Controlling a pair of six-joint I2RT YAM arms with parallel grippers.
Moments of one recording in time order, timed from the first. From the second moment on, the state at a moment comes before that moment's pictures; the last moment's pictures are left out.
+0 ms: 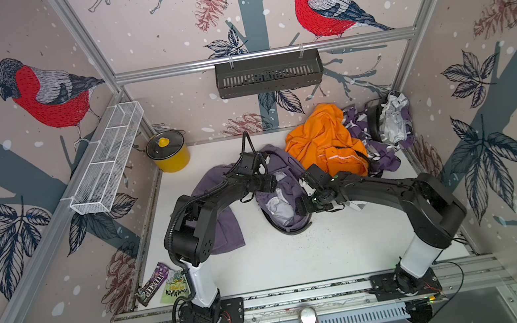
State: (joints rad) left arm -0.47 1.88 1.23 -0.25 0.16 -0.12; right arm 0.68 1.71 1.04 -0.51 -0.18 0.48
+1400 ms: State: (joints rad) left arm -0.44 1.41 1.58 -0.54 0.03 -0.07; right arm 0.46 1.57 1.66 -0.73 -0.15 0.22
